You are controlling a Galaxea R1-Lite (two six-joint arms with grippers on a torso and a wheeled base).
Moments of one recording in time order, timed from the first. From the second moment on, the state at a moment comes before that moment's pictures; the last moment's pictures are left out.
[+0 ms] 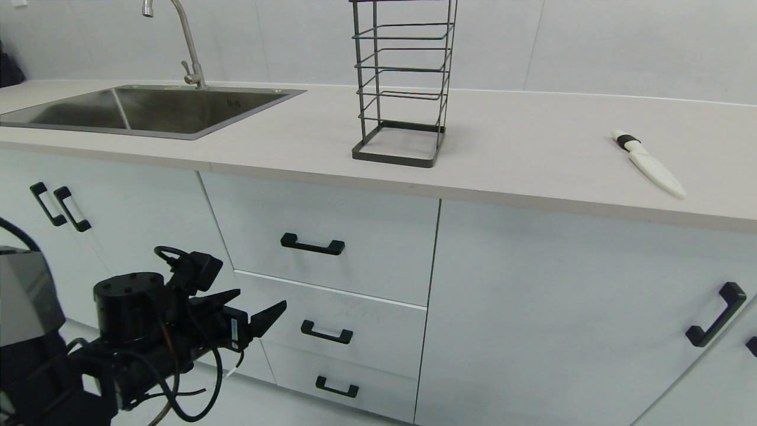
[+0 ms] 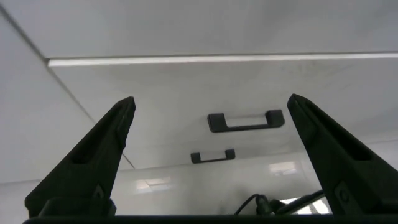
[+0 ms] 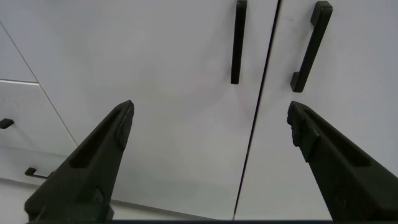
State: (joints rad) left arm -0.21 1.93 -0.17 -1.39 -0.22 -0.04; right arm 0.00 0.02 0.00 0.00 -0.03 0.01
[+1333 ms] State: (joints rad) left arm -0.02 0.42 0.00 -0.50 -0.26 -0.06; right arm 0.00 0.02 0.00 0.00 -0.03 0.01
